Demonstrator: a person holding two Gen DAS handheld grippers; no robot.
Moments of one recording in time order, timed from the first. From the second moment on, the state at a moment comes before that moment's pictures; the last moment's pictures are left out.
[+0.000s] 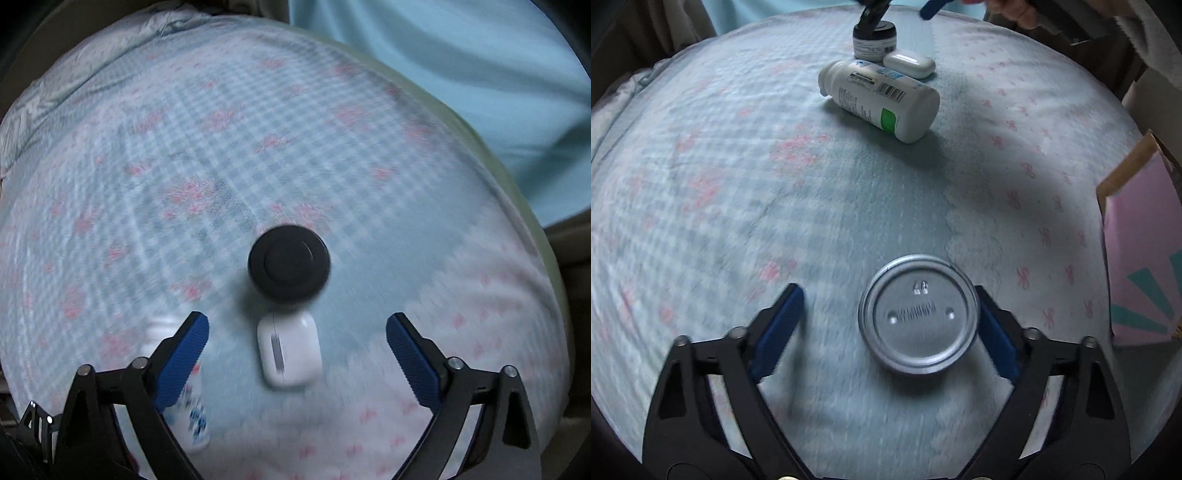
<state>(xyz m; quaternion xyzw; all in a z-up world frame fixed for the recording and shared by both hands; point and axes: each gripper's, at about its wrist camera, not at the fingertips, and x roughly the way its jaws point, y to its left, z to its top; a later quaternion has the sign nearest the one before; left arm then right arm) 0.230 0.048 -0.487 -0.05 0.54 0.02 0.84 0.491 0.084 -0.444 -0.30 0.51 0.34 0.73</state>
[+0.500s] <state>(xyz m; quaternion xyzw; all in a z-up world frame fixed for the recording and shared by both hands) 0.228 0.034 -0.490 -0.04 0.53 0.00 0.85 0.509 0.107 -0.479 -0.30 0.52 0.34 0.73</state>
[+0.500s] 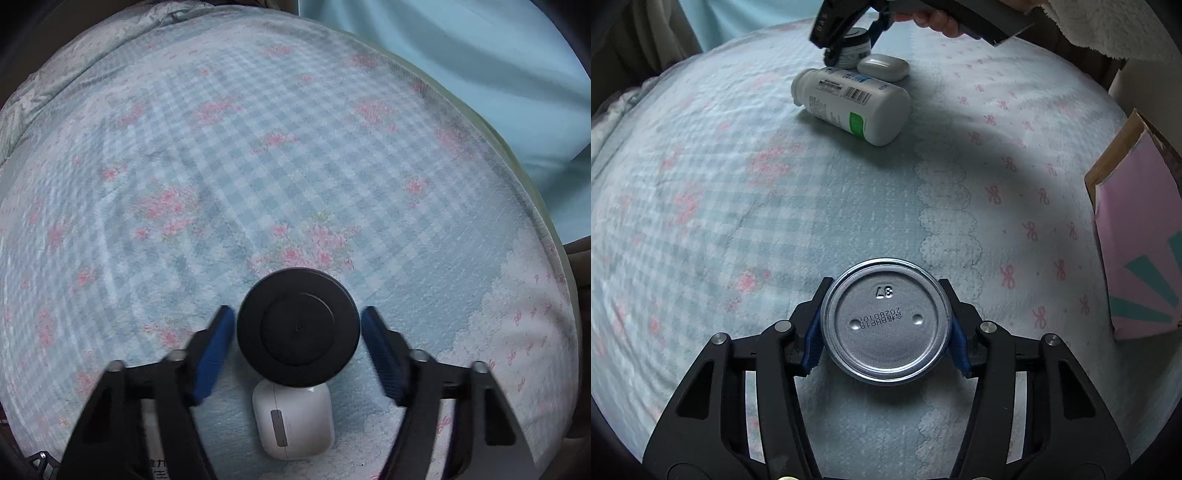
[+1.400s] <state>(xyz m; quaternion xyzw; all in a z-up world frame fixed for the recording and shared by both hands) 0.218 0.060 -0.393 -0.06 0.49 0.03 0.87 0.444 0.057 -0.350 -0.24 0.50 0.33 0.77</state>
